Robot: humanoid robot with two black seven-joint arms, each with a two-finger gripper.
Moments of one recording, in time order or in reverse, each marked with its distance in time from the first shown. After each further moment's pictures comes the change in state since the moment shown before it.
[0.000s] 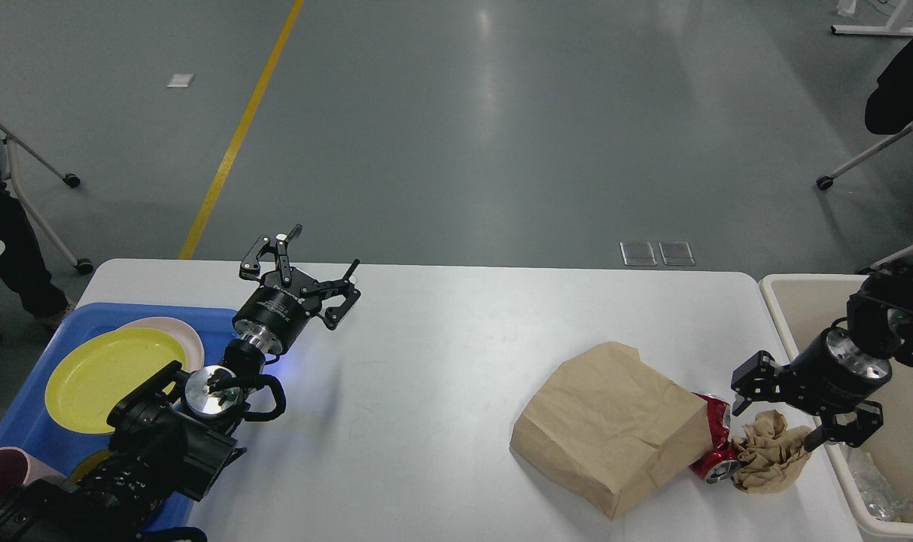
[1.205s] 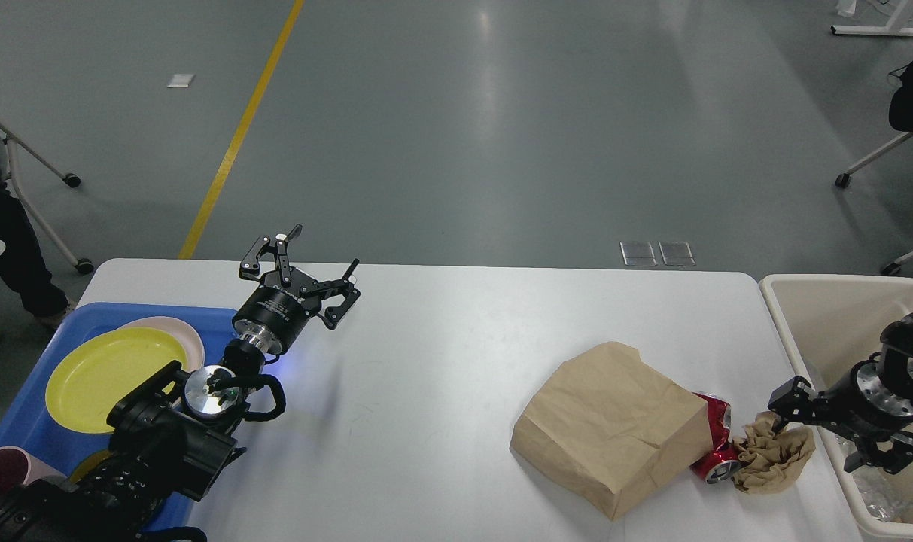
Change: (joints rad) left arm 0.000 0.000 0.000 0.000 0.000 0.000 0.000; right arm -0.145 -0.016 -0.001 -0.076 0.020 -0.191 0.000
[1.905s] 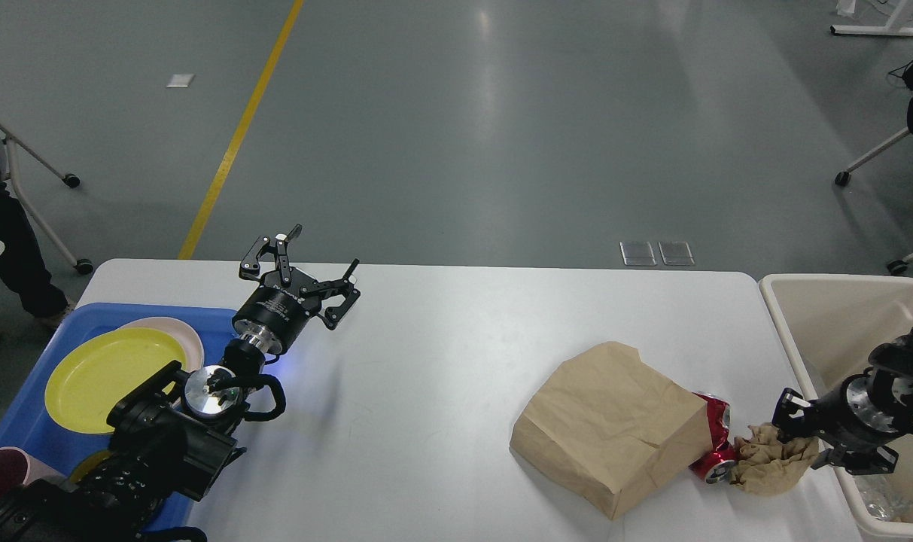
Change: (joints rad) left arm 0.000 0.000 0.000 0.000 -0.001 0.000 0.000; right arm -0.019 0.000 -0.005 0.065 0.081 -0.134 -0.005
